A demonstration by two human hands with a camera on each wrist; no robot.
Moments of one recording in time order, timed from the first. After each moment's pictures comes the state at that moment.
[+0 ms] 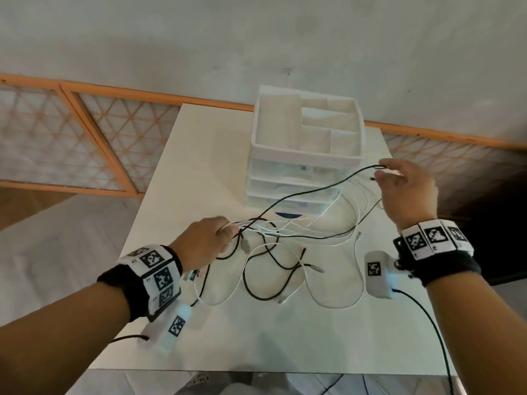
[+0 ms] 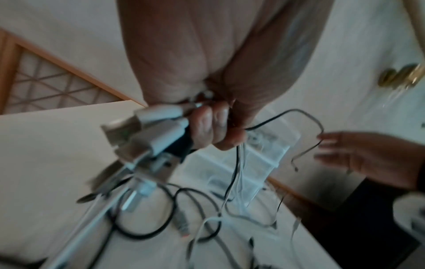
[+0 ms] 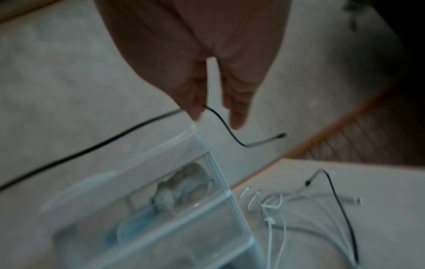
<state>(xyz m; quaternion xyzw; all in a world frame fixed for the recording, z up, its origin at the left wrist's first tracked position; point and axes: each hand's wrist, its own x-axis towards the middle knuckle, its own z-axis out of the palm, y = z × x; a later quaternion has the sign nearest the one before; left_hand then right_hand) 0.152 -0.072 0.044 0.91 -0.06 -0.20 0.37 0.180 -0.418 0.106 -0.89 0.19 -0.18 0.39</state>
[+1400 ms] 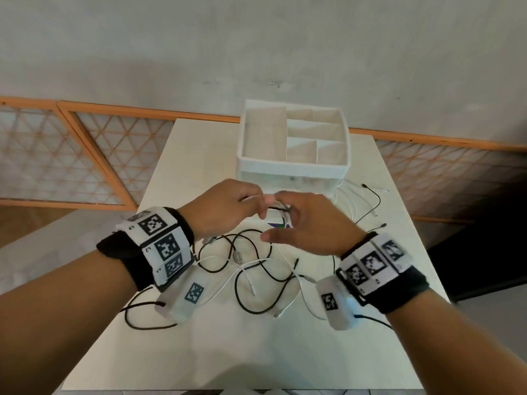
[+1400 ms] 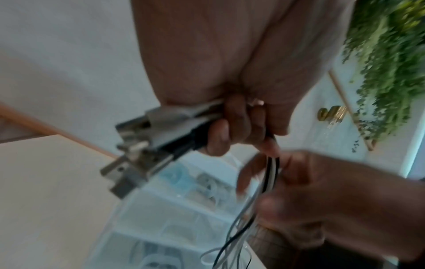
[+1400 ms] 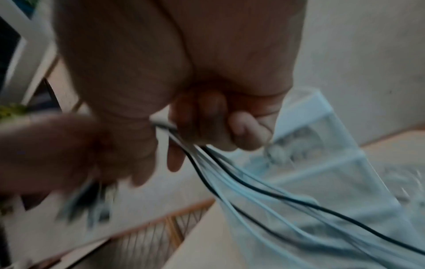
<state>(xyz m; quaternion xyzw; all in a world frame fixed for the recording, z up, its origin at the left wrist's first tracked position) 0.179 -0.128 0.140 0.86 -0.19 -0.16 0.45 0.160 -0.322 0.127 -0.93 -0.15 0.10 0.33</state>
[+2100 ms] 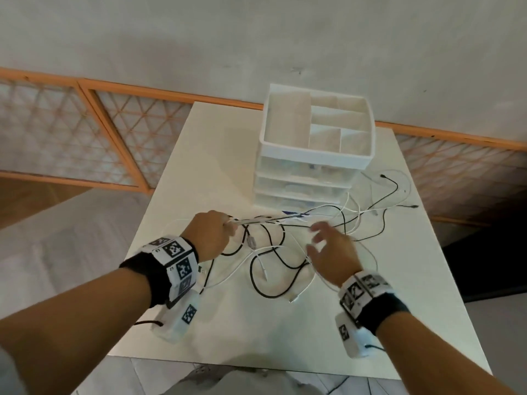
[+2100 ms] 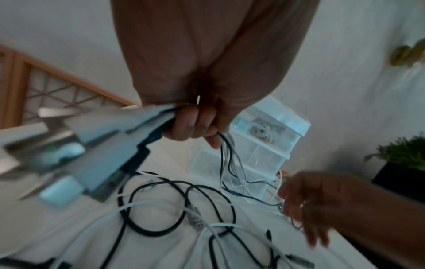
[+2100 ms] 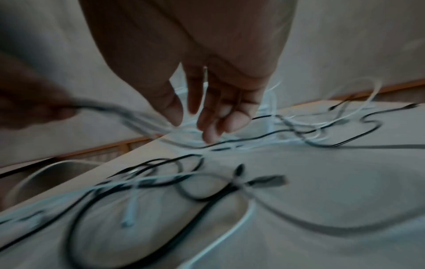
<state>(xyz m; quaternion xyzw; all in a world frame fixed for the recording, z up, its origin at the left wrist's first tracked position) 0.157 -0.076 0.044 0.95 -0.04 -0.17 0.25 0.132 -0.344 0.000 -0.96 0.04 0.08 0.27</state>
